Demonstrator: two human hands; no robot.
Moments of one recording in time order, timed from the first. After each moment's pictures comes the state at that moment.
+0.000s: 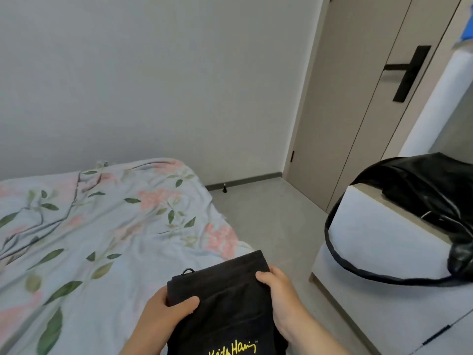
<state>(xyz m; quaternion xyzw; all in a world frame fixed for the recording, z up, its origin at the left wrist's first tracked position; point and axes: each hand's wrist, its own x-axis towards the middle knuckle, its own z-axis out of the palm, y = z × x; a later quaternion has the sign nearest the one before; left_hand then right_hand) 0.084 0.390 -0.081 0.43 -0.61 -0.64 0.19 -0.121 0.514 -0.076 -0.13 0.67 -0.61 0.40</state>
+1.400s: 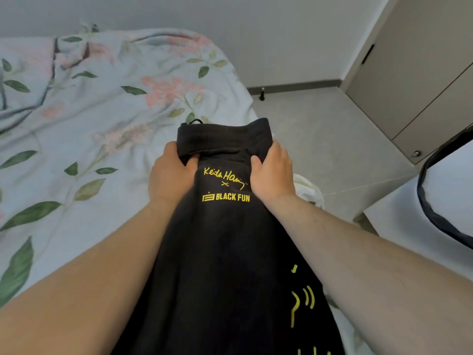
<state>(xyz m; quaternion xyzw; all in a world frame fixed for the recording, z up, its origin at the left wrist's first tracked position) -0.014 0.180 -0.220 0.56 -0.71 -0.30 0.30 -0.180 0.287 -0.189 -0.39 0.86 -0.31 0.08</state>
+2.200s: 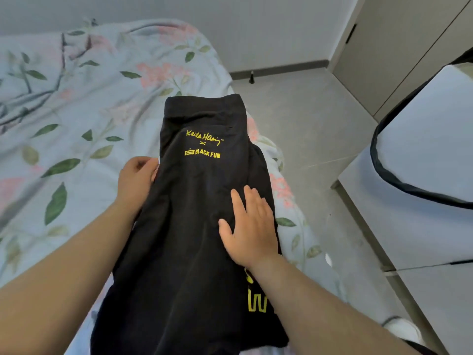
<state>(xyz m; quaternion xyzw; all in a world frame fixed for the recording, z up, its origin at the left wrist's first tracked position) 0.075 0.282 -0.190 0.58 -0.61 -0.43 0.32 -0.082 0.495 -0.220 -0.52 0.83 -0.16 0.09</state>
